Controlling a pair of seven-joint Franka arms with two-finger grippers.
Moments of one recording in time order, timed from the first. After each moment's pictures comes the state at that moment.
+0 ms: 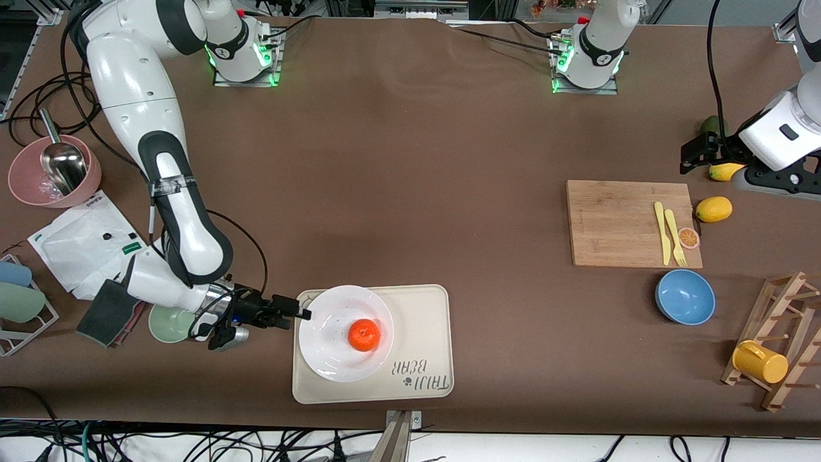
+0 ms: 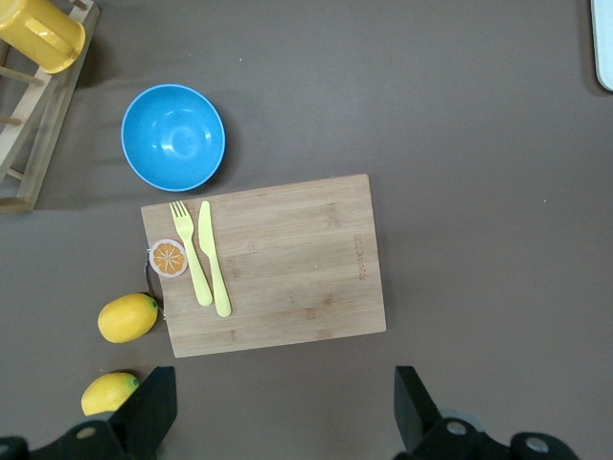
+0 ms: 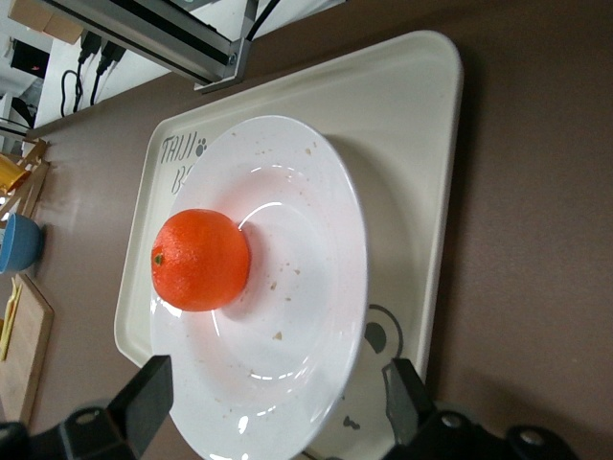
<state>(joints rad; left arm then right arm) 0.02 0.03 -0.04 -1.66 0.02 1.61 0.13 0.13 0.95 0.07 -1.26 0.95 2.30 -0.63</state>
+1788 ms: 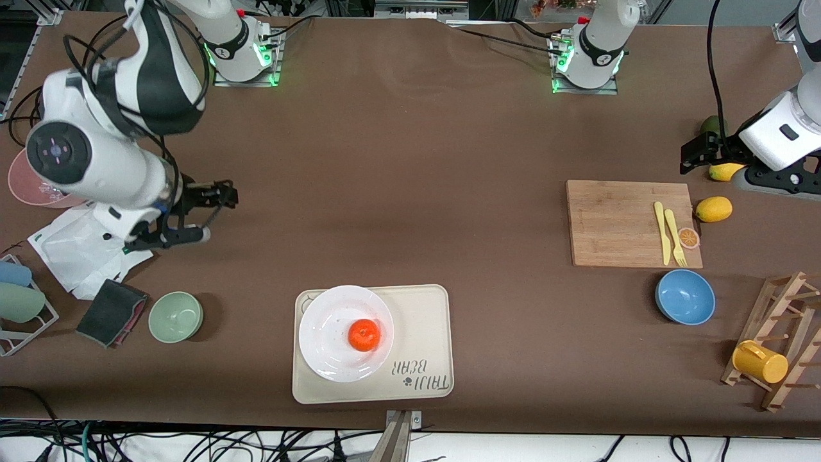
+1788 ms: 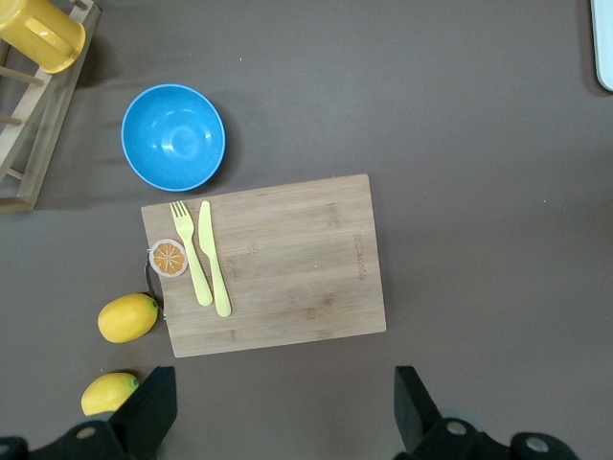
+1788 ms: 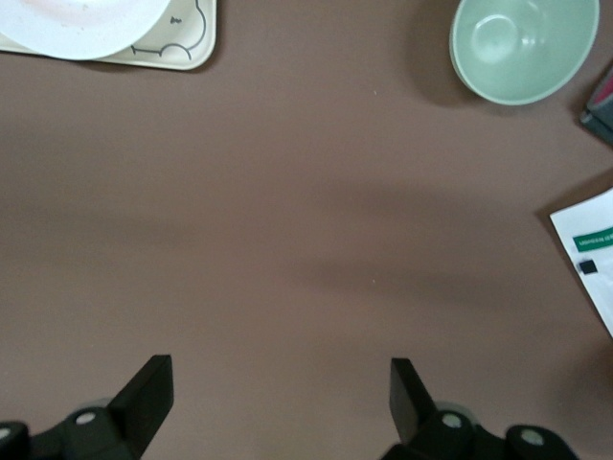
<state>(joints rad) 0.02 0.03 -0.04 -1.66 0.02 1.61 0.13 0.24 0.20 -0.03 -1.71 0.02 1.75 0.06</state>
